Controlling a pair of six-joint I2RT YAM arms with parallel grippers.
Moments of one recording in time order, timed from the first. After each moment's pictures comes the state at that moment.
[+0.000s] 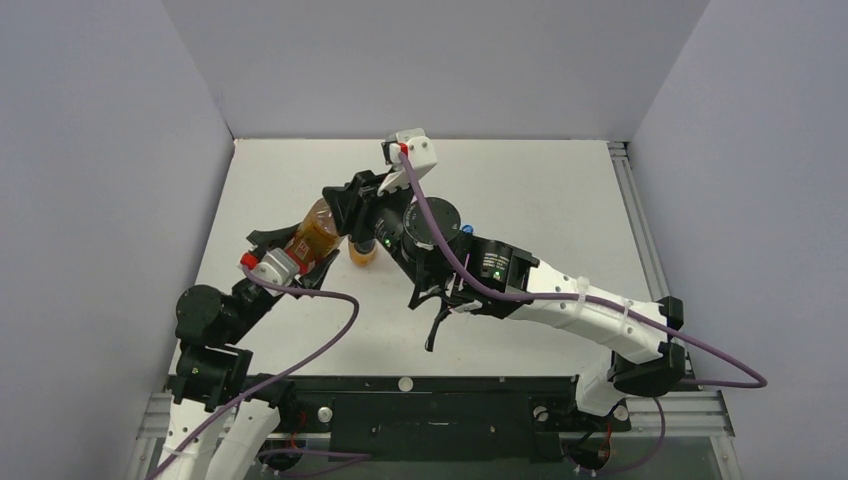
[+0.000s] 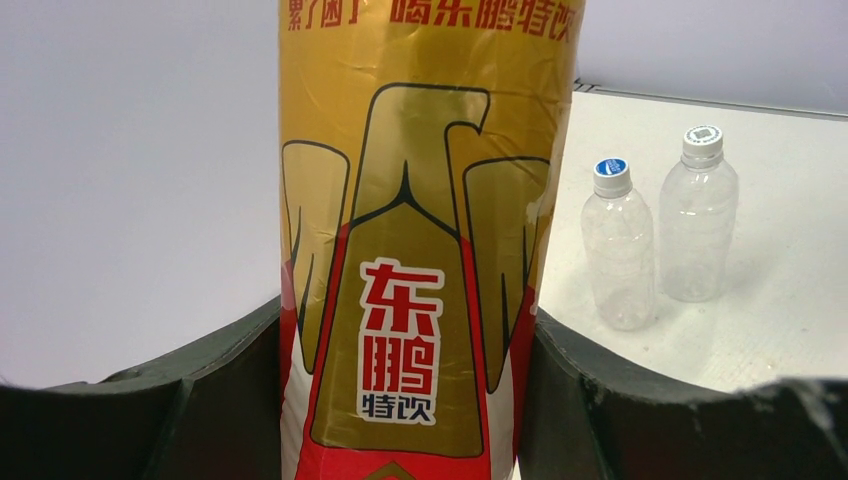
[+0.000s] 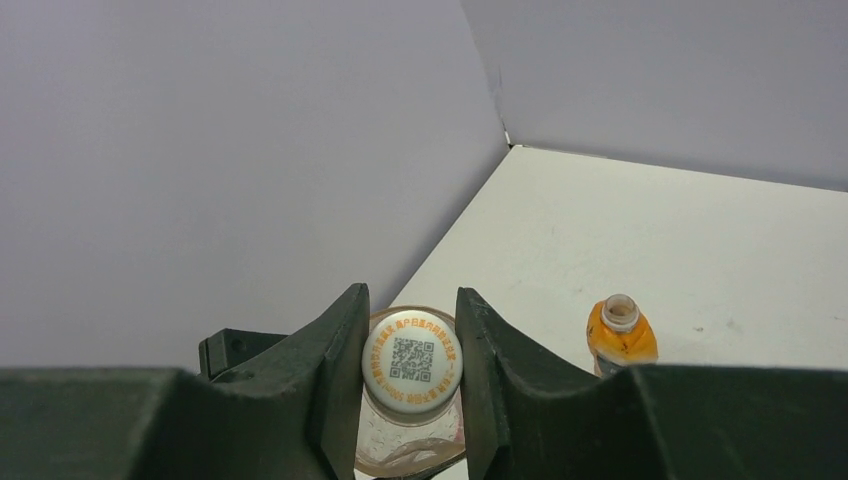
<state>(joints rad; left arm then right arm) -0.25 0.43 0.72 -0.10 0.47 0.23 1.32 1.59 1.88 -0.22 0.65 0.36</state>
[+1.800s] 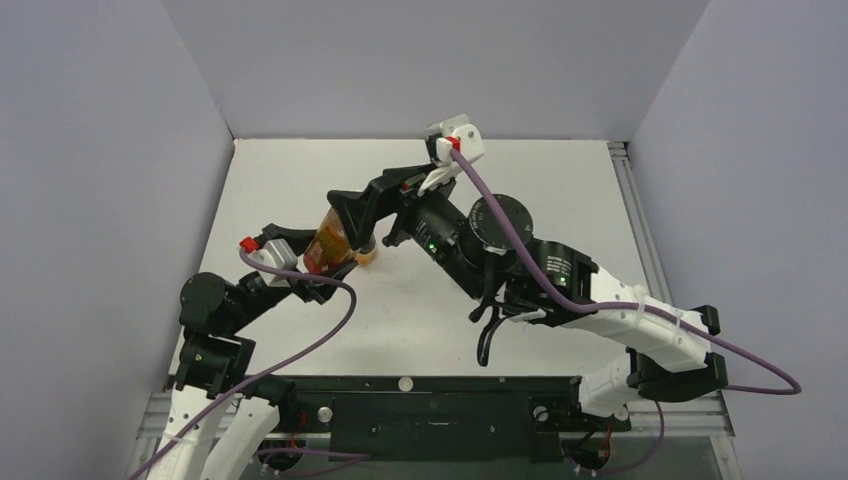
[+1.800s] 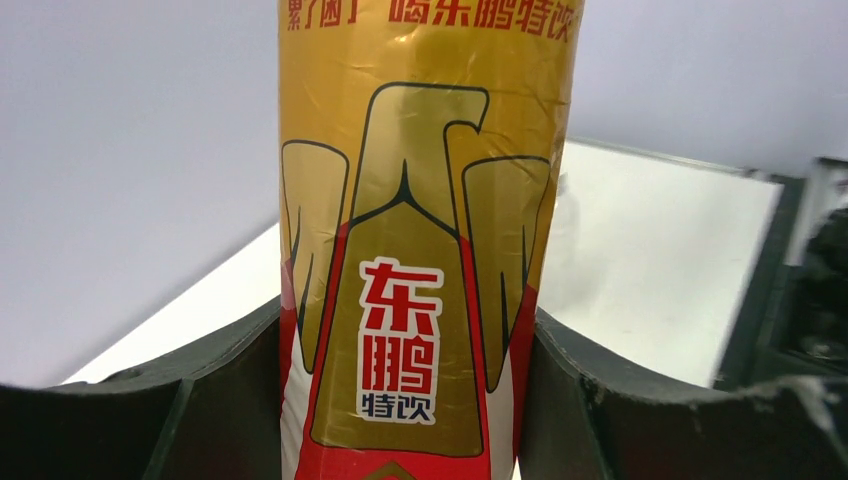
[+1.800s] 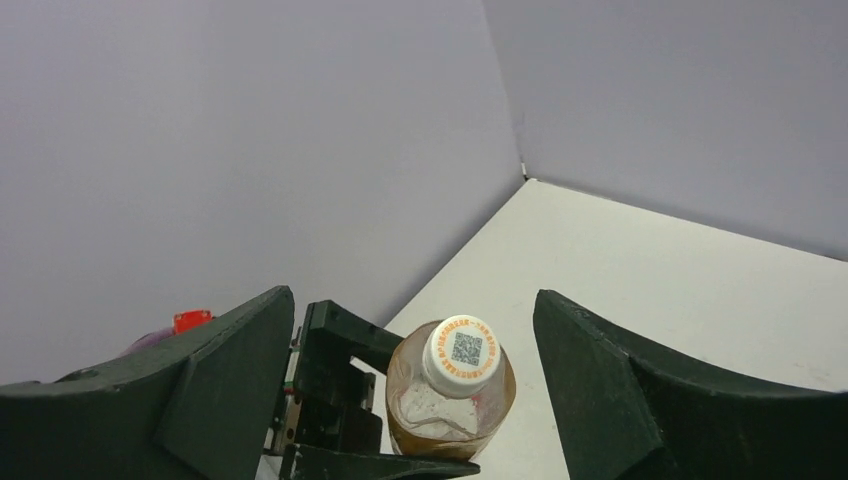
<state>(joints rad) -0.27 0.51 0.76 -0.06 0.68 -0.01 1.37 1.45 1.92 -0.30 0.59 0.25</state>
